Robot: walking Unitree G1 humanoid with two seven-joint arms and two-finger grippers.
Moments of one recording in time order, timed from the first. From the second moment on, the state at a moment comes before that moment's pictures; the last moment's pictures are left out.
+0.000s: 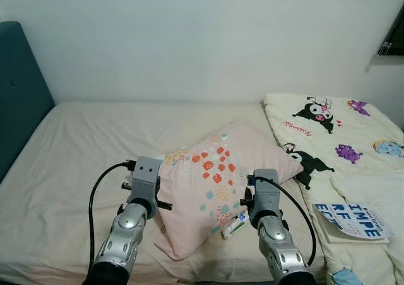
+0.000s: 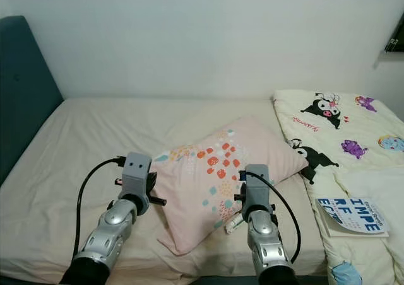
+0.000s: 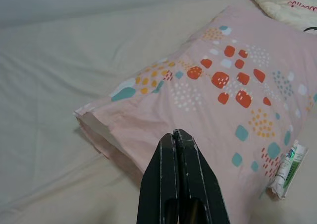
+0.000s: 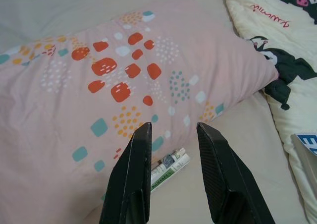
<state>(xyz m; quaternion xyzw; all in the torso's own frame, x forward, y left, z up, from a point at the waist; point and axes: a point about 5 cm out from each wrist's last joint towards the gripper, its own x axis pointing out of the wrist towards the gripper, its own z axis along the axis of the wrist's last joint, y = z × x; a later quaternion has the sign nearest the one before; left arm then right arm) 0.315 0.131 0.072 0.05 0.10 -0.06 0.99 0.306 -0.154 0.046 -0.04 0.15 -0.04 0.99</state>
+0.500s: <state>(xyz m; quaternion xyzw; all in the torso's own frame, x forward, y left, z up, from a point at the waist) 0.313 0.132 0.071 0.05 0.10 -0.07 0.99 0.304 -0.155 0.045 -0.04 0.15 -0.04 0.99</state>
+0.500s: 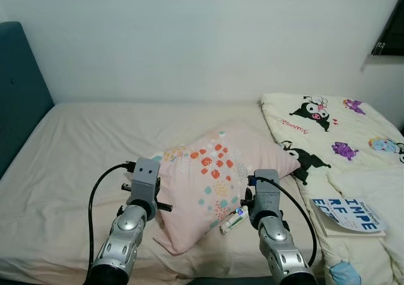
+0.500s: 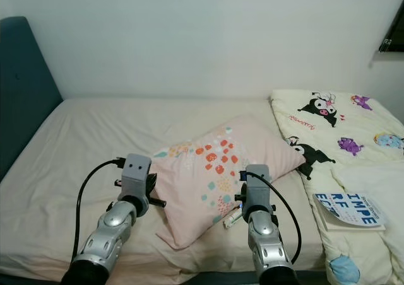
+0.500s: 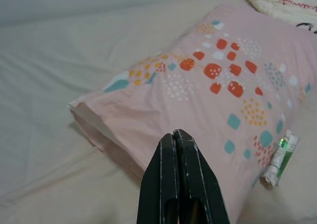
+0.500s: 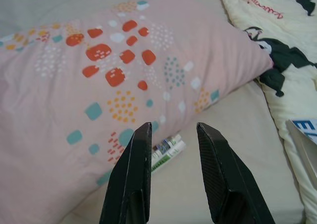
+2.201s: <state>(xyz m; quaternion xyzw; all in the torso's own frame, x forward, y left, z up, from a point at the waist) 0.314 0.126 0.073 0.05 0.09 -0.09 0.99 0.301 -0.156 0.042 -0.03 0.16 -0.05 0.99</state>
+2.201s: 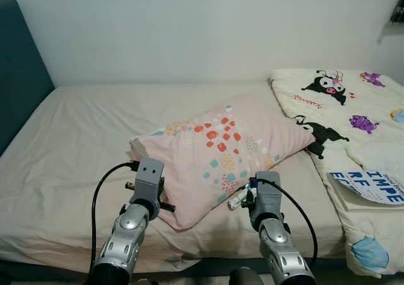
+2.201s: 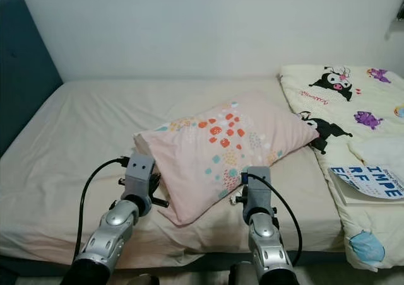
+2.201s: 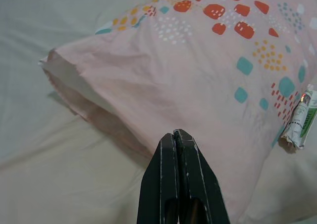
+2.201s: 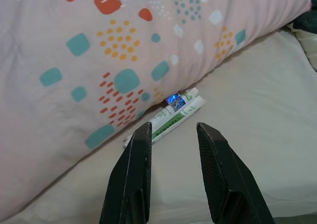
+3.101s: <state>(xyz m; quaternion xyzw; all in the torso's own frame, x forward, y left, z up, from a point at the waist) 0.302 0.129 0.108 0.05 -0.01 -0.14 0.99 0.335 -0.166 0.074 -0.05 0.13 -0.05 0.99</state>
